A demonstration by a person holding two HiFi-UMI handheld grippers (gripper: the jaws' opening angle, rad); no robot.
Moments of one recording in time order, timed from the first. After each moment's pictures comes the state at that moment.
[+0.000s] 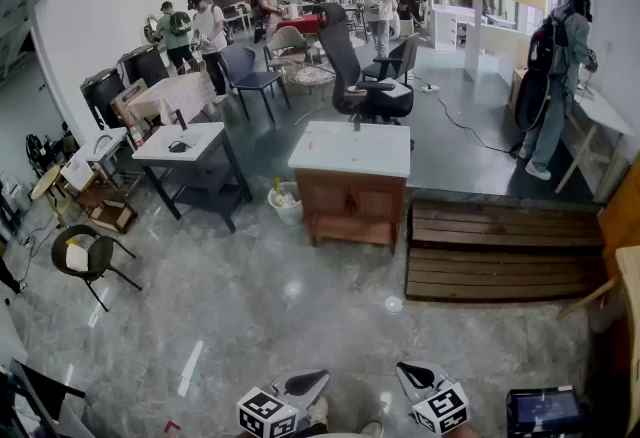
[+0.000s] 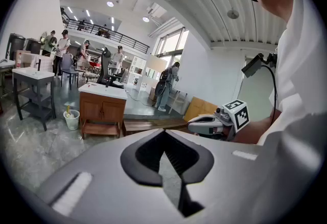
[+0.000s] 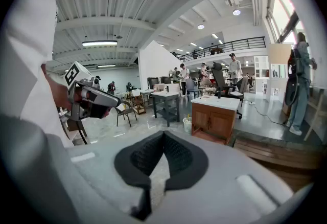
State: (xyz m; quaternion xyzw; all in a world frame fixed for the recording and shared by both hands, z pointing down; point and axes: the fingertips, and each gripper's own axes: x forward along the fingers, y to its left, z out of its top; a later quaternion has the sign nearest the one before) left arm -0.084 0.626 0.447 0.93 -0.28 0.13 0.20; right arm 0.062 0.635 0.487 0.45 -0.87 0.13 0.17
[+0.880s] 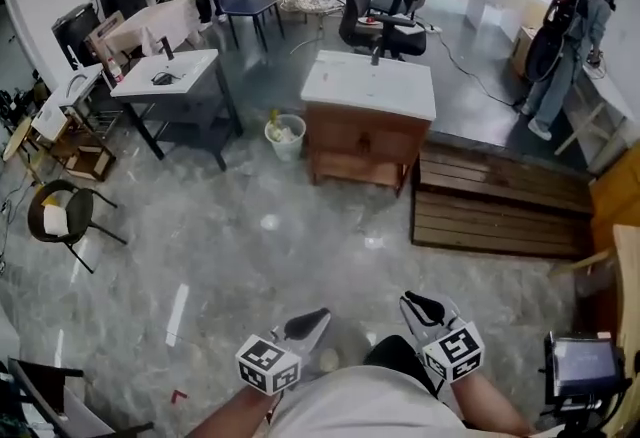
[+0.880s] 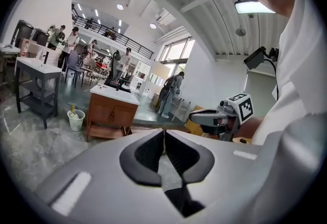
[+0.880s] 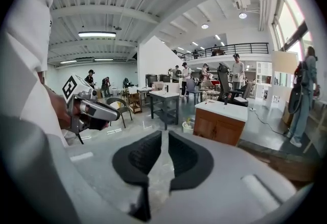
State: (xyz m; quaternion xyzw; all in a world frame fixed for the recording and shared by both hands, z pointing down) left arm -0.225 0.480 0.472 0.93 -0.27 0.08 0.22; right arm -0.078 0.486 0.462 0.48 -0.85 0.10 0.18
